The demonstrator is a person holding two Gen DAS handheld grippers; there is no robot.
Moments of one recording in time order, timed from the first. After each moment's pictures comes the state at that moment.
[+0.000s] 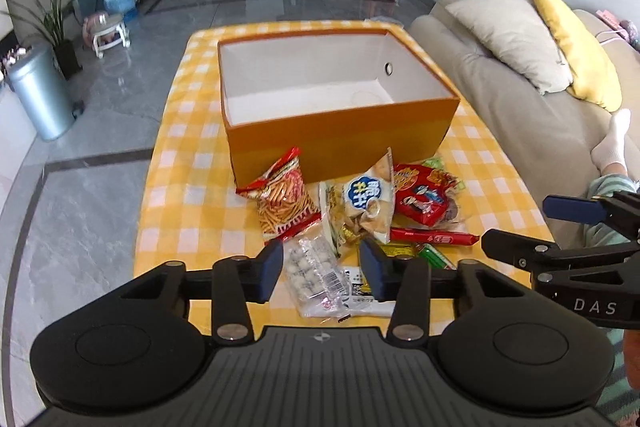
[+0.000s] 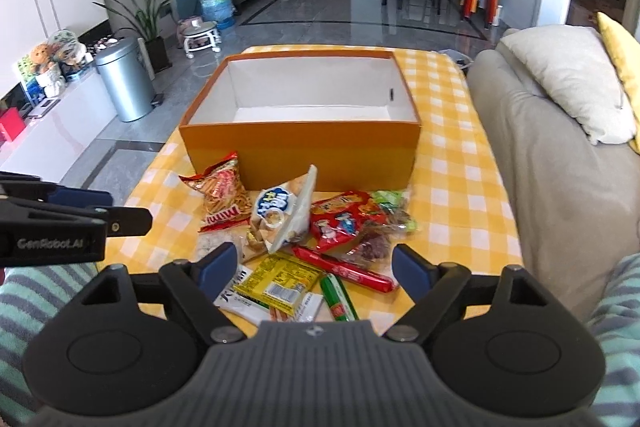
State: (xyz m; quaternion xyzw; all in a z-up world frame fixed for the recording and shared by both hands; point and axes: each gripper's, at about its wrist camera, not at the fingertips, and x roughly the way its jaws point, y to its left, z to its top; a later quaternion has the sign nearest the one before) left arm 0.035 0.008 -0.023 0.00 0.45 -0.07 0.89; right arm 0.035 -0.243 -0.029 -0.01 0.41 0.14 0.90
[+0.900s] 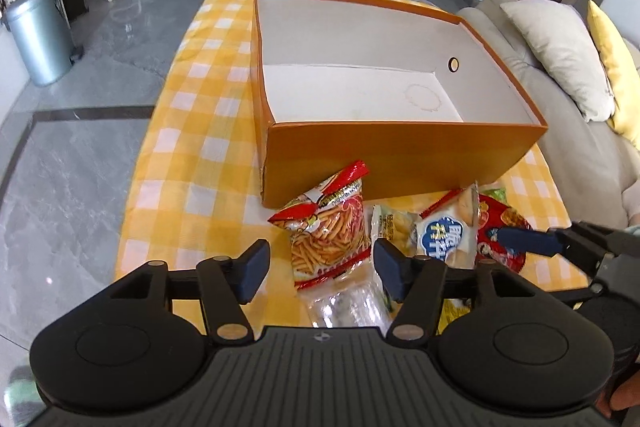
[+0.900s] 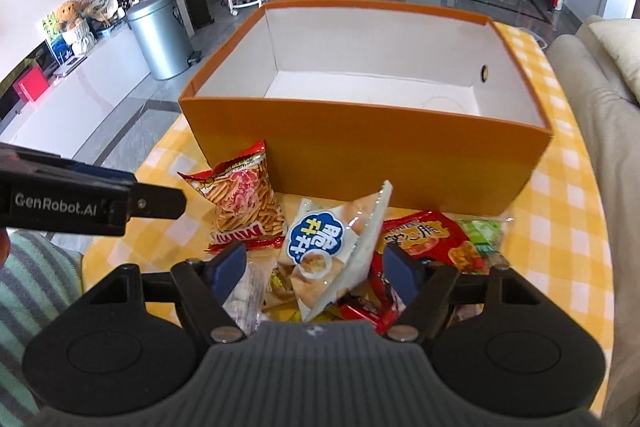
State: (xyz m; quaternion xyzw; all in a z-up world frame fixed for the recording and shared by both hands) left arm 0.129 0.054 -0.080 -0.07 0.49 -0.05 0.87; right arm 0.140 -0.180 -0.104 -0.03 0.46 0.22 0.86
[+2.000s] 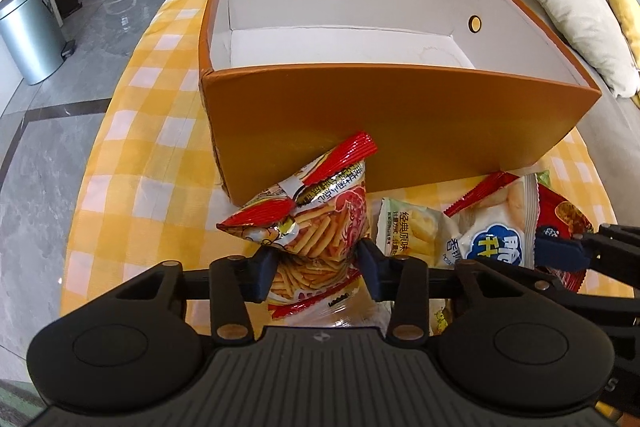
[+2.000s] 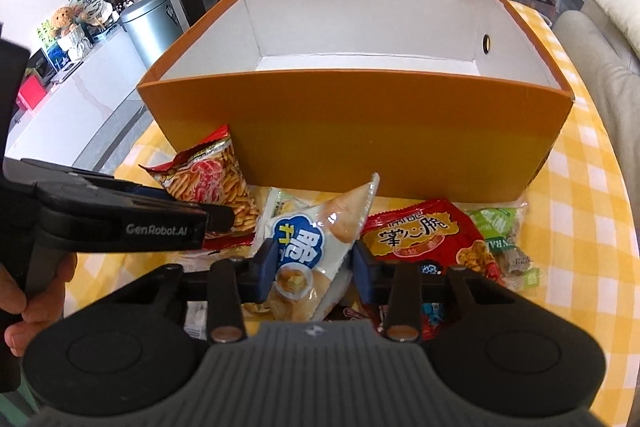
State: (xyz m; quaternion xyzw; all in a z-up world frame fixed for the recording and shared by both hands) left arm 0.162 0.025 -0.139 -0.04 0.51 -0.03 0.86; right arm 0.159 -0.188 -0.141 0.00 0.47 0.22 0.85
